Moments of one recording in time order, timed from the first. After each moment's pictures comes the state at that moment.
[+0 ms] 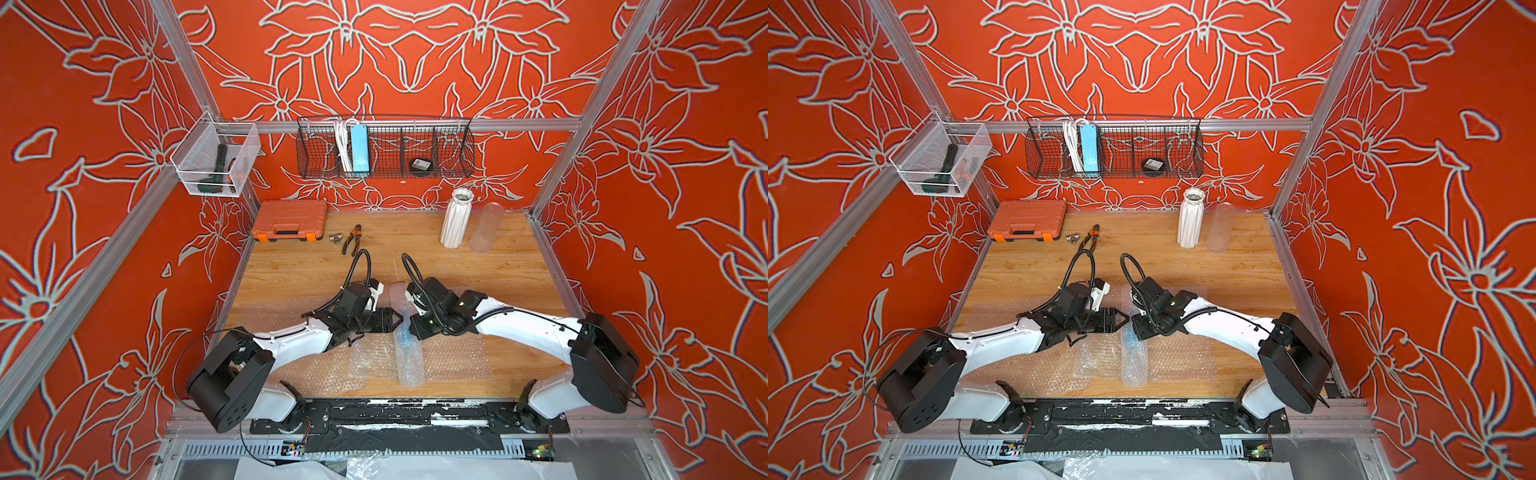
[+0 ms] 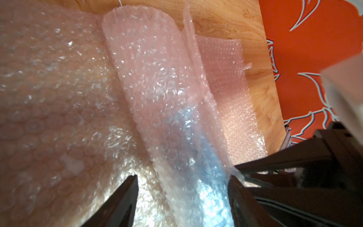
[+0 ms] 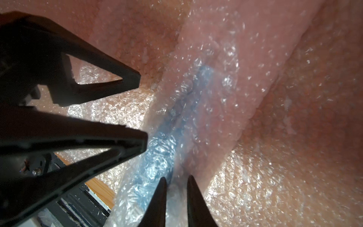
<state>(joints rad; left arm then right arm) -0.60 1.36 0.56 0.09 0.37 -0.67 0.89 1.50 0.95 -0.55 -0.14 0.45</state>
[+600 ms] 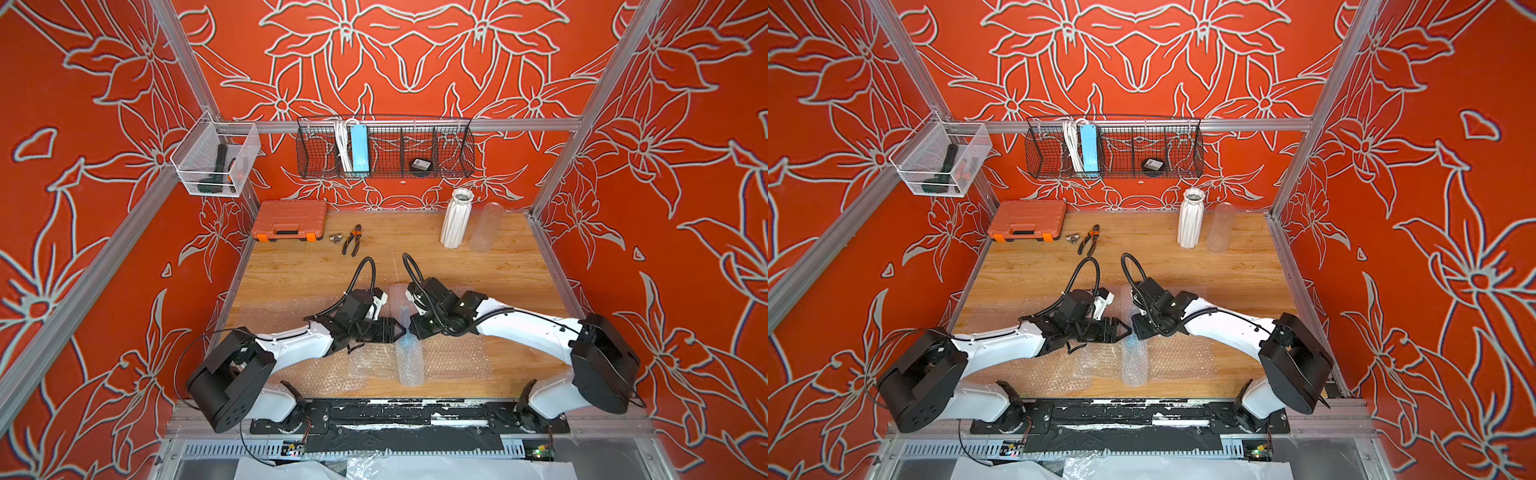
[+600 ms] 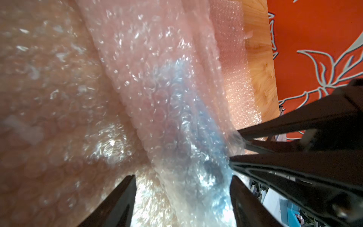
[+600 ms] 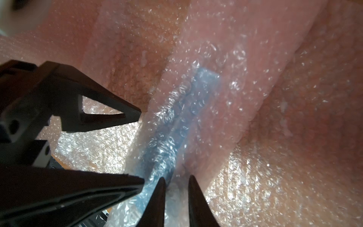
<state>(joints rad) -0.64 1.40 0.52 0.10 0.45 -0.70 0.89 1.50 0.94 -0.53 -0.13 0.46</state>
